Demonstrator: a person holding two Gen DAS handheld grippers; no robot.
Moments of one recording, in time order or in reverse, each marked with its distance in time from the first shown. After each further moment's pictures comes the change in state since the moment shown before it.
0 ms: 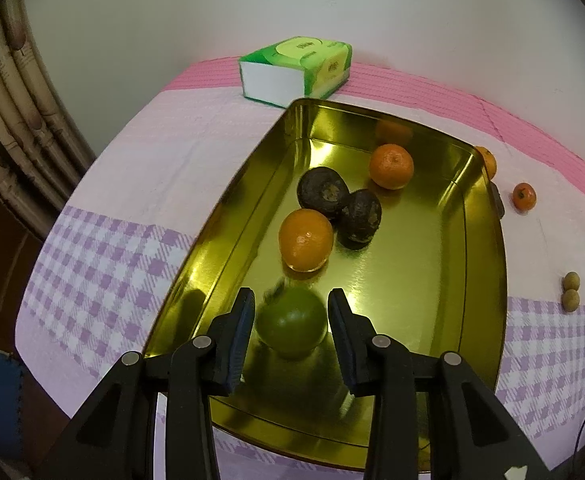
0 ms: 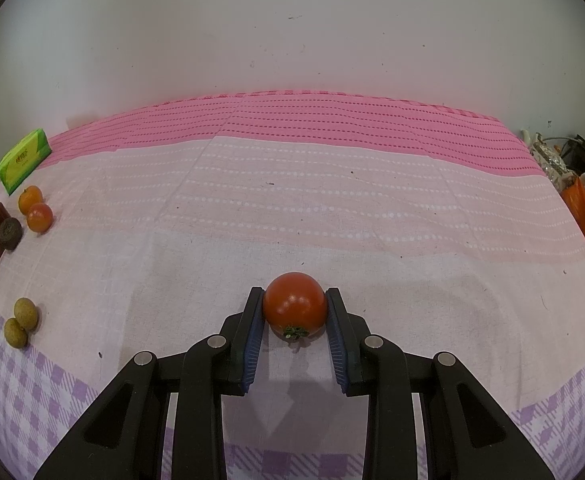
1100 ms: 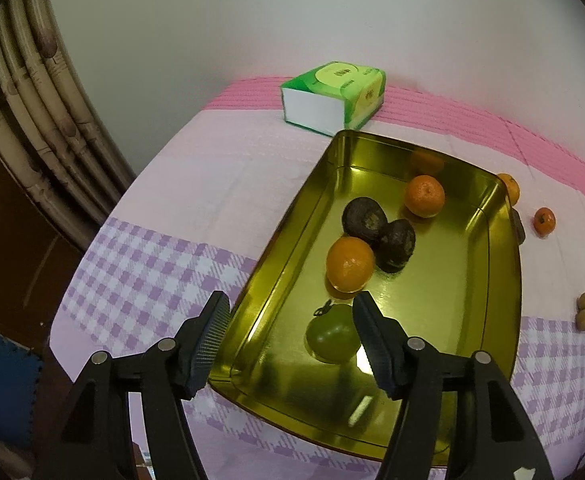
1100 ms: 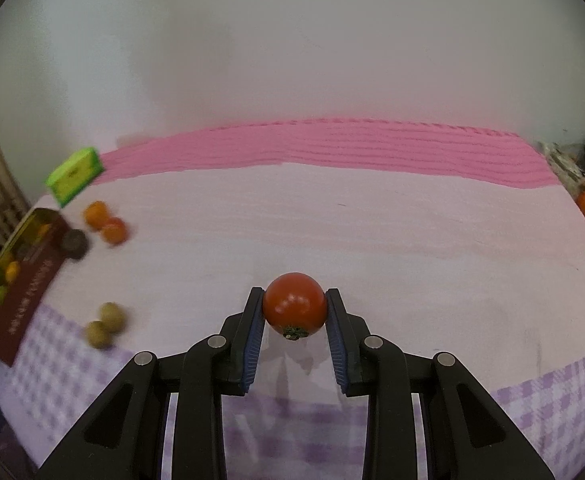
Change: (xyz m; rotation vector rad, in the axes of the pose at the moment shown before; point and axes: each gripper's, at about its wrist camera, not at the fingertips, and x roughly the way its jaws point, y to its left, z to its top) left arm -0.020 0.016 0.008 -0.027 -0.048 0.103; right arm -0.055 0.046 -0.001 -0.028 -0.077 0.166
